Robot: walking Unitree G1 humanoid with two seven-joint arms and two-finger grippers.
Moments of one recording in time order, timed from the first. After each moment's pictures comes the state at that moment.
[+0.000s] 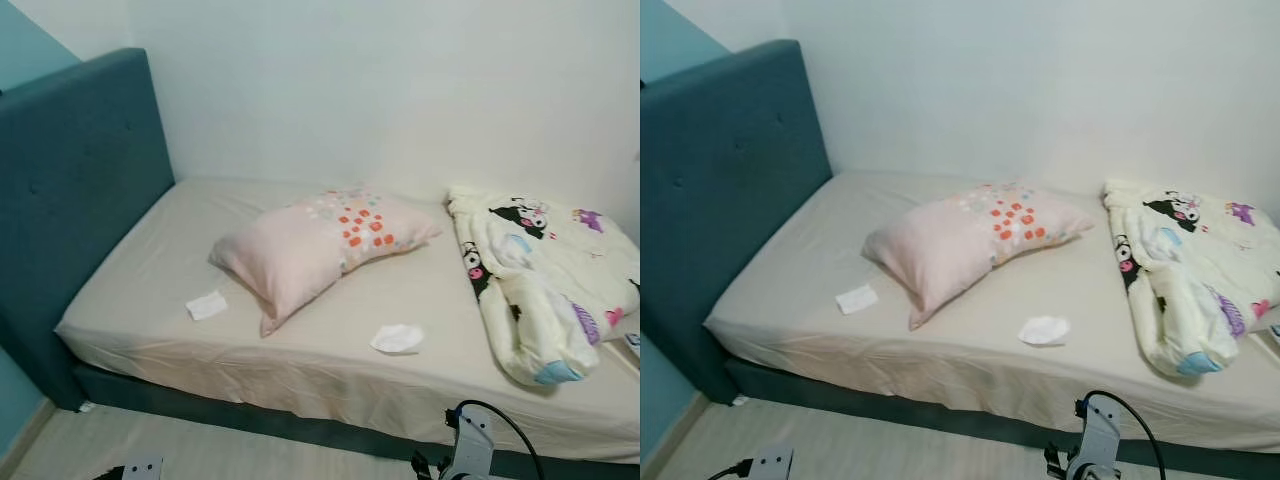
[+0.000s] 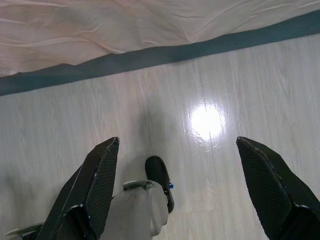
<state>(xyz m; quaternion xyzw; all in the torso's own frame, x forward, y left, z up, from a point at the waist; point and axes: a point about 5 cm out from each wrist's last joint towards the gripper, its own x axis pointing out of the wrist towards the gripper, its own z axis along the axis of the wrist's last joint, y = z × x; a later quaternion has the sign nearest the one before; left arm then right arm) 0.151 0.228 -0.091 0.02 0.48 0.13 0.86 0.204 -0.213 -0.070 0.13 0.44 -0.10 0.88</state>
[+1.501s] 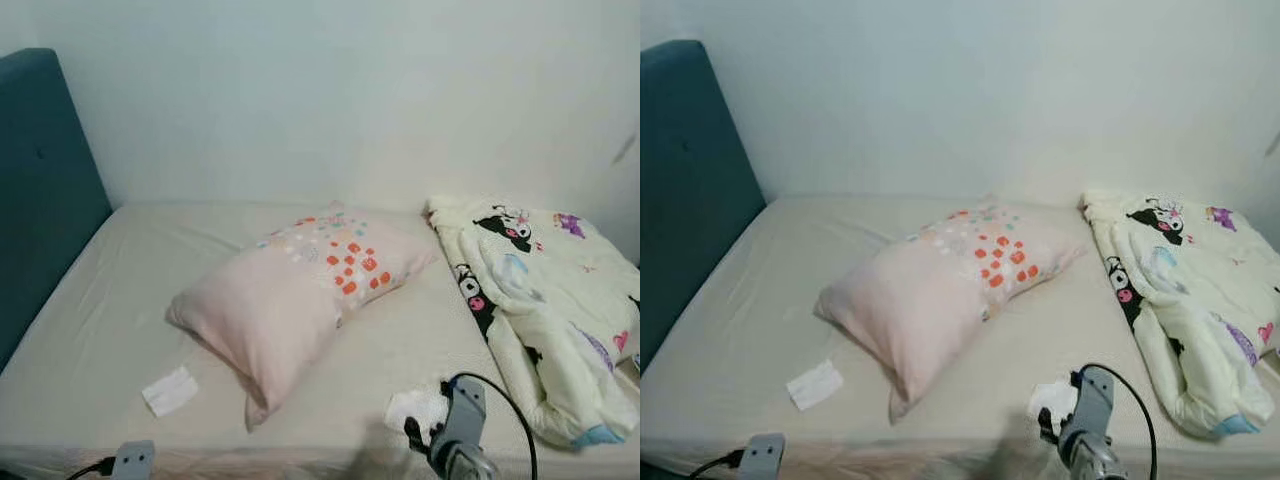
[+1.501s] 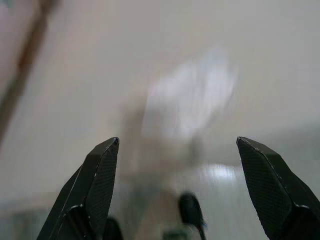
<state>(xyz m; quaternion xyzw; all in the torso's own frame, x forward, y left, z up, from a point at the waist) 0.156 0.239 -0.086 0.04 0.47 0.14 0.87 0.258 -0.211 -0.035 0.13 0.36 -0.10 0.92</state>
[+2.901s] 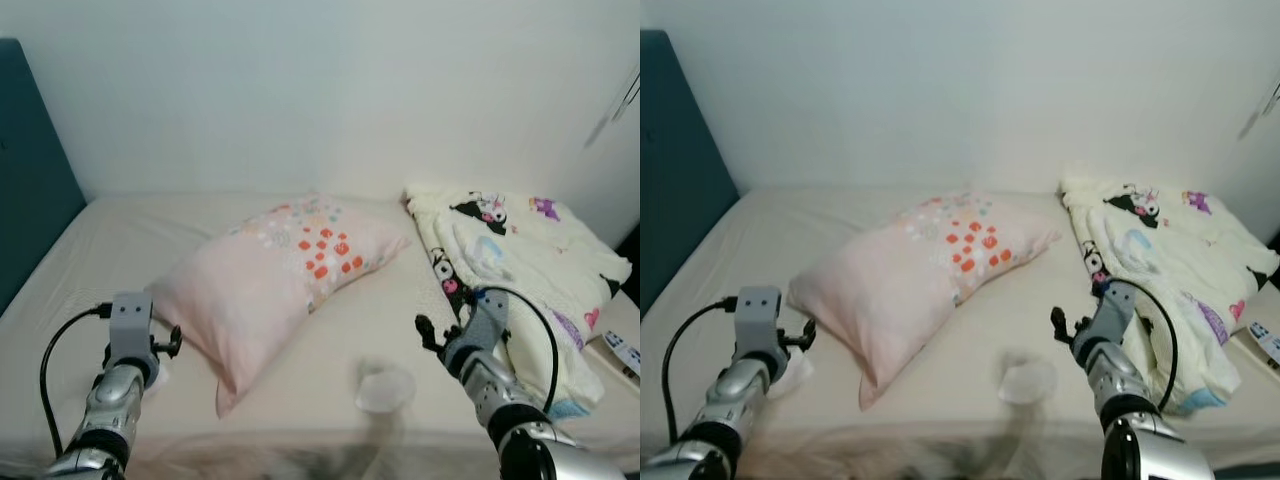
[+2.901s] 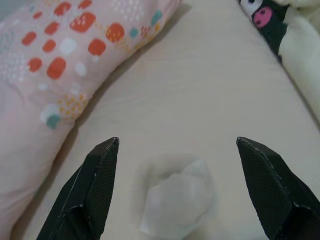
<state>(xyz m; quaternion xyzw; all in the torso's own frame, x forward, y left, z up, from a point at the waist) 0.322 0.250 0.058 0.04 0.10 0.08 0.99 0.327 -0.234 0.042 0.16 0.21 -0.06 0.96</state>
